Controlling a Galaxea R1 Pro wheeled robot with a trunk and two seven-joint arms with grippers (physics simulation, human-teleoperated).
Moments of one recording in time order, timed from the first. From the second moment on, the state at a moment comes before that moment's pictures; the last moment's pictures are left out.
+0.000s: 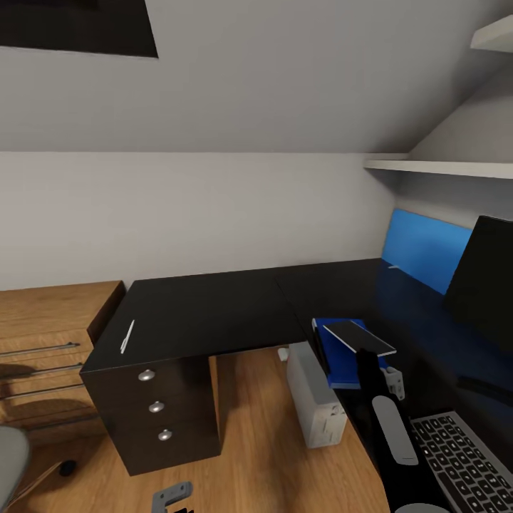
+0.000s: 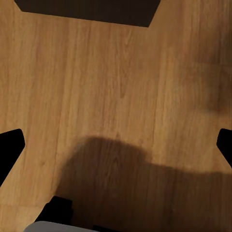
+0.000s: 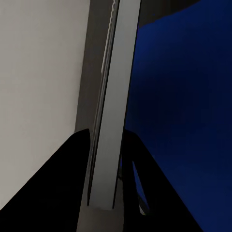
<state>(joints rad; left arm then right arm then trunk) -0.11 0.05 -0.40 -0.92 0.69 0.28 0.49 -0.41 0.11 -0.24 -1.14 -1.14 -0.07 -0.17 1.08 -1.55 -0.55</state>
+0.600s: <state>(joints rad) -0.11 0.05 -0.40 -0.92 0.69 0.28 0.49 -0.41 0.11 -0.24 -1.14 -1.14 -0.07 -0.17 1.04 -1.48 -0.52</state>
